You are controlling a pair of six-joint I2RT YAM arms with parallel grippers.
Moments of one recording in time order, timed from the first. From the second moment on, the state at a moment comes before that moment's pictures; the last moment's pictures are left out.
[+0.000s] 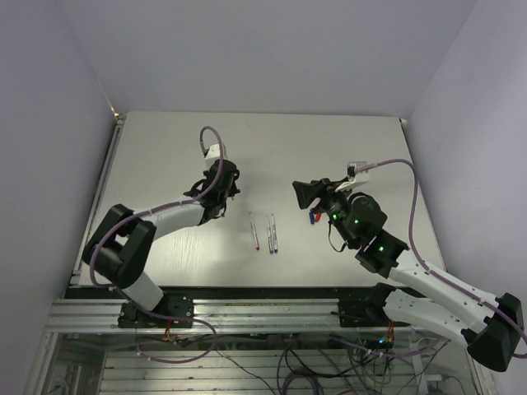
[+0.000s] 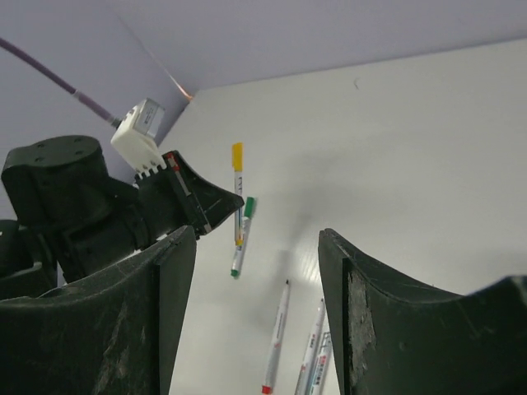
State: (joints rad) left arm -0.60 1.55 0.83 0.20 -0.45 -0.56; right arm 0.82 0.85 0.62 0.25 0.37 0.45
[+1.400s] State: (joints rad) left arm -0.58 1.80 1.01 -0.06 -0.44 -0.72; right arm 0.82 0.85 0.61 0.18 0.42 0.50
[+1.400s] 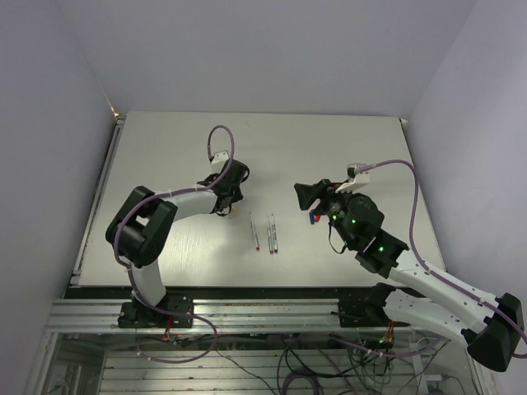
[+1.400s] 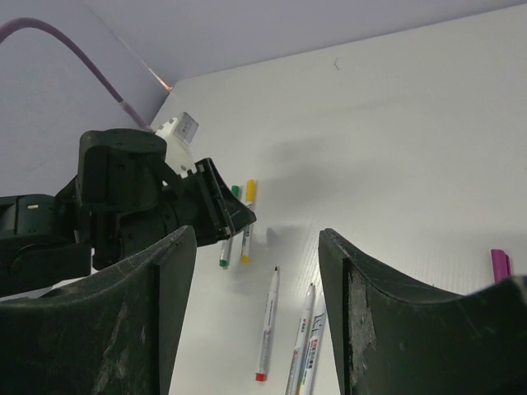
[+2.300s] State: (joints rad) left arm -0.69 1.21 1.29 0.01 -0.10 -0.87; right arm 0.82 0.86 0.65 0.12 0.56 0.52
